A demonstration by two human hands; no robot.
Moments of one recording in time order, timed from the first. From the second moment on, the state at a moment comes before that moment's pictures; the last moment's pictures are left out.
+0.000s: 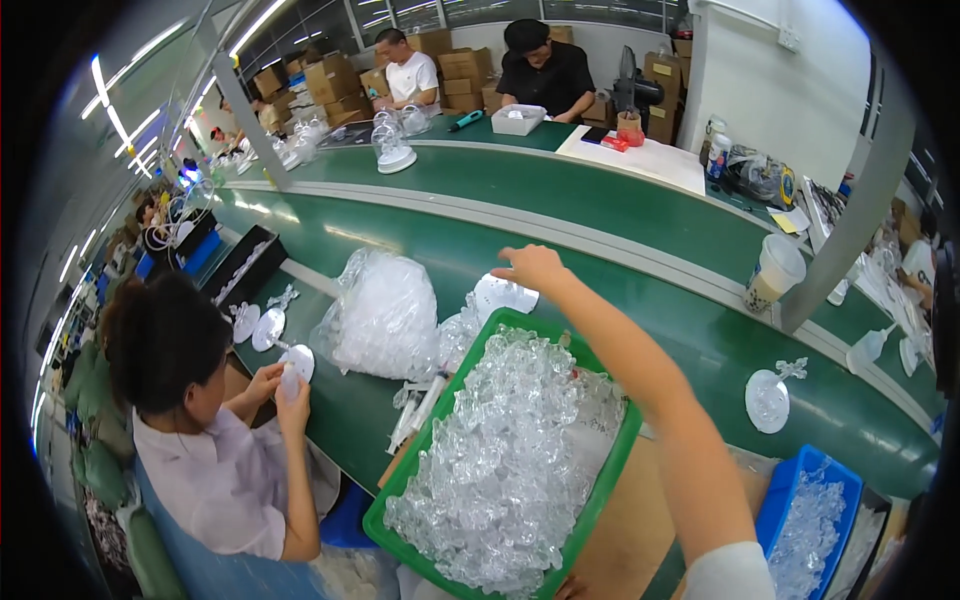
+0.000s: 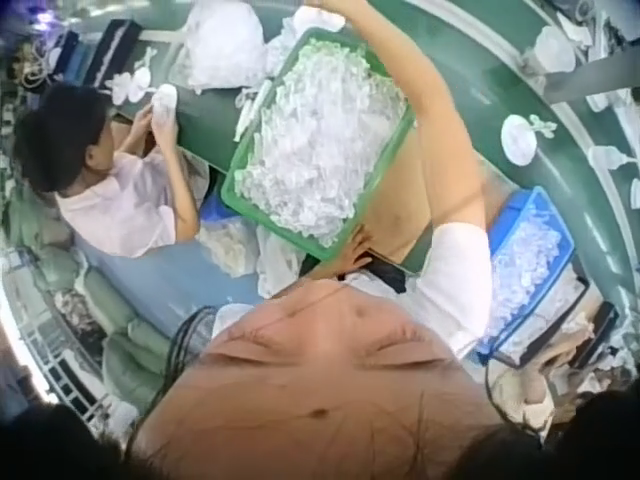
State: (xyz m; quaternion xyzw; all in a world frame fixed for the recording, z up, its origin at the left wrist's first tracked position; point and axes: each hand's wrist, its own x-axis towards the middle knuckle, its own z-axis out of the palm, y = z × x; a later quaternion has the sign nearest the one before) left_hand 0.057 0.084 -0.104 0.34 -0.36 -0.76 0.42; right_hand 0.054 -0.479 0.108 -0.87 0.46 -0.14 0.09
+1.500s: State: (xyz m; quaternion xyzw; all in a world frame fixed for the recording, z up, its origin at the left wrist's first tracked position) left_hand 0.047 0.015 -0.003 0.45 -0.81 -0.27 0.27; right_hand -0.147 -0.050 0.189 -0.35 0.47 -0.59 0.55
